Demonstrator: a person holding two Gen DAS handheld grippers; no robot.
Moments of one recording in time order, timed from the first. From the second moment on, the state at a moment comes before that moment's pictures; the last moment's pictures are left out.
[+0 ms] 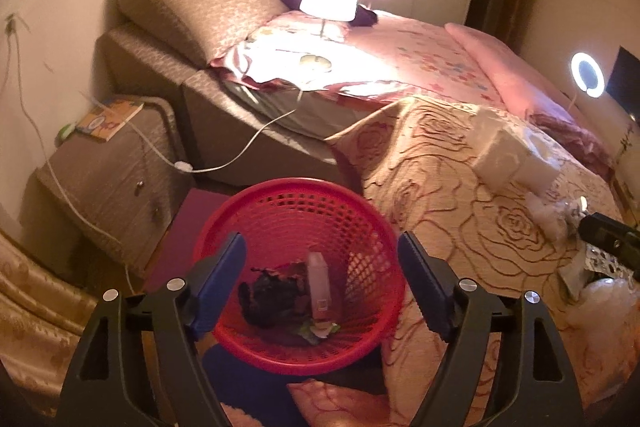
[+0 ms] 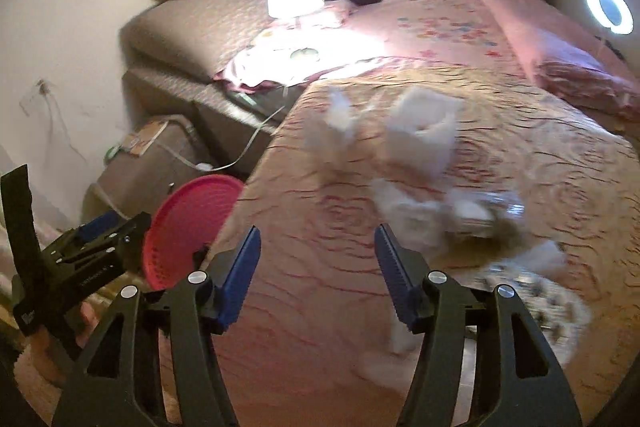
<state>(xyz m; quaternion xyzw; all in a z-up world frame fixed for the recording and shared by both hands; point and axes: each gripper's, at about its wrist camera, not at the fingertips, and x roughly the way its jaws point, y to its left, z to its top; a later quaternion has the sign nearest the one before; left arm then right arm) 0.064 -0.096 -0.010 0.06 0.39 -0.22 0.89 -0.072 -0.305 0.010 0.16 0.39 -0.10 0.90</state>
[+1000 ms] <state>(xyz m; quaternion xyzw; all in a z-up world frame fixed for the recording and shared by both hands) 0.076 -0.289 -0.002 0.15 0.36 -0.36 0.84 -0.130 -0.405 -0.002 0.21 0.38 -0.19 0.88</state>
